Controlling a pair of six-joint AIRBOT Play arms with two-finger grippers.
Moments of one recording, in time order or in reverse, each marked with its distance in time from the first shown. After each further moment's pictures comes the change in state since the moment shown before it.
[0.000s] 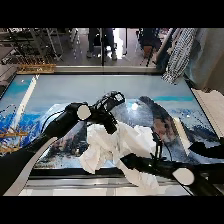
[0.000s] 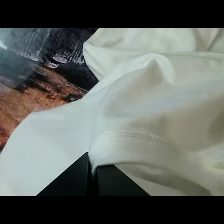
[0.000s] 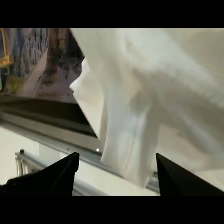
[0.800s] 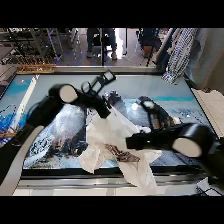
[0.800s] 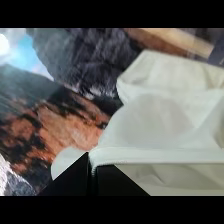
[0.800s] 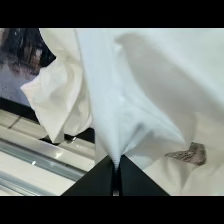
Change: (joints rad) left arm 0.120 0.004 0.304 0.000 -0.176 -0.090; right arm 0.089 -0.261 0.795 -0.636 0.652 0.108
